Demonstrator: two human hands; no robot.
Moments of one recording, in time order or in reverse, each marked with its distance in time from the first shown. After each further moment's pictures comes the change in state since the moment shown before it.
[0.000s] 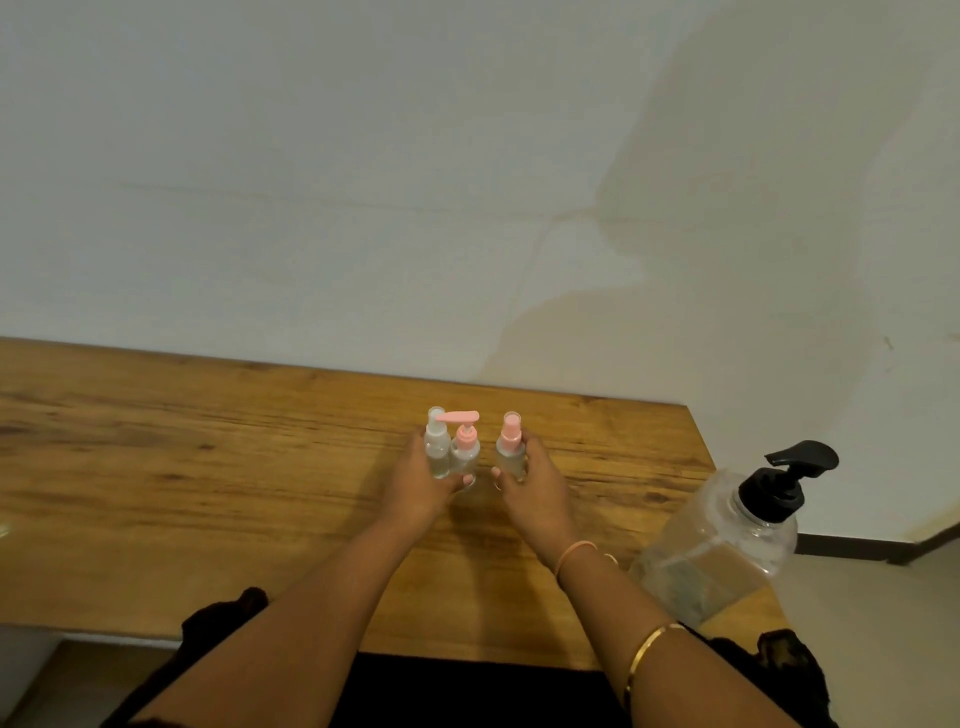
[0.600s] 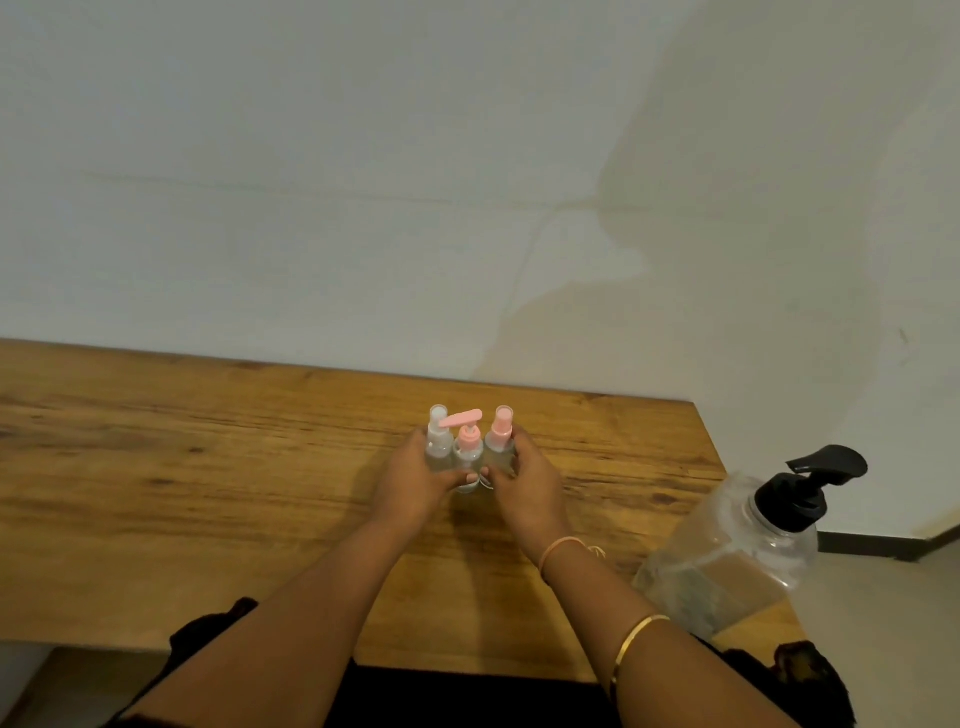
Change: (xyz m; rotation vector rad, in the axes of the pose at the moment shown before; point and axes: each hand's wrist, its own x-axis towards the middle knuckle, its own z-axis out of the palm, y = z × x) left_hand 0.010 0.000 0.000 0.028 0.005 0.038; right_hand 0.015 0.009 0.014 -0.014 0.034 -0.027
